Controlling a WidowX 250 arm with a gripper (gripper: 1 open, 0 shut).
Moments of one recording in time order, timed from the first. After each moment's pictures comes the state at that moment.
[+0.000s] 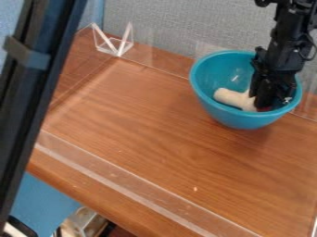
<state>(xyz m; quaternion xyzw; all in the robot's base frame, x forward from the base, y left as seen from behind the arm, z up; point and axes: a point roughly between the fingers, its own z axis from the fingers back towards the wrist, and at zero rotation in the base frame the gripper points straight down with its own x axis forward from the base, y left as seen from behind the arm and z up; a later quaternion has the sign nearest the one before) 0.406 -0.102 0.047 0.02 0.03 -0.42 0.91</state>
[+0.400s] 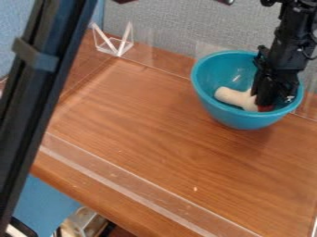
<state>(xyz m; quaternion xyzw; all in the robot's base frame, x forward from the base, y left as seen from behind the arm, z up) 0.407 -0.106 0.053 0.02 0.04 -0.42 0.91</state>
